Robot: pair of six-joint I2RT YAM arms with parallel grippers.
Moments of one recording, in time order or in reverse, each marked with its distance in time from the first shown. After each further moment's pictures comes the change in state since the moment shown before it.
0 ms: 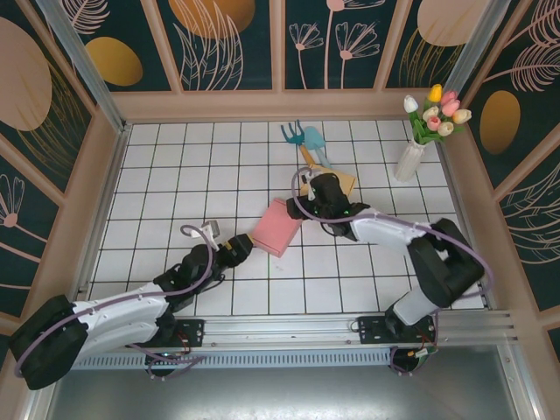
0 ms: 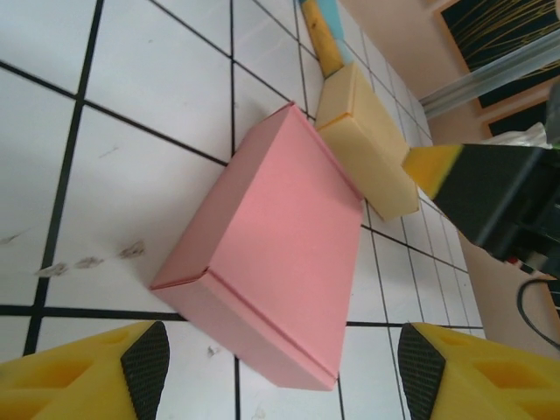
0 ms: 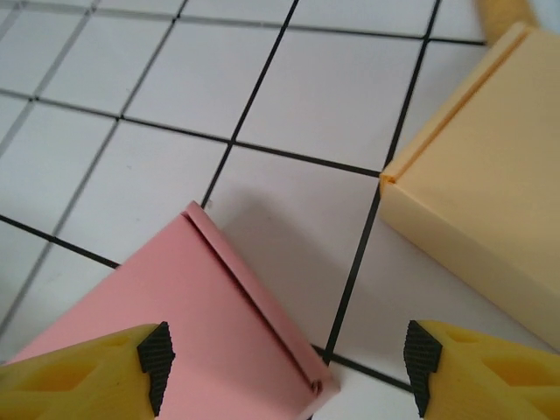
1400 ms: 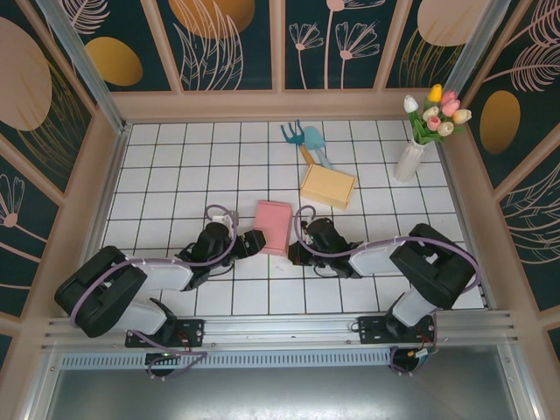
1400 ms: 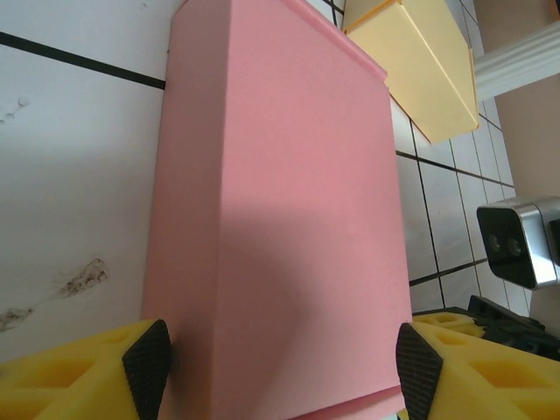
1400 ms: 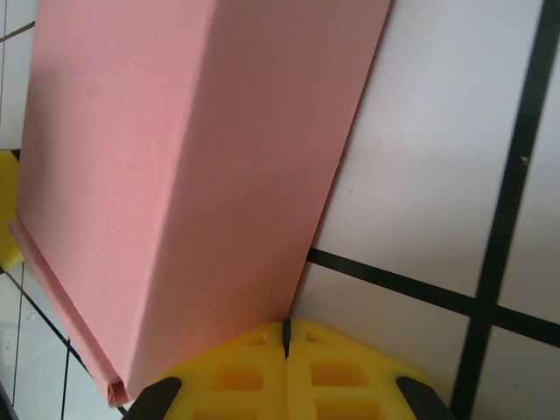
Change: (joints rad) left arm 0.162 0.458 0.146 0.174 0.361 0.149; right arm 0.188 -0.003 -0.387 0.342 -0.232 0.532
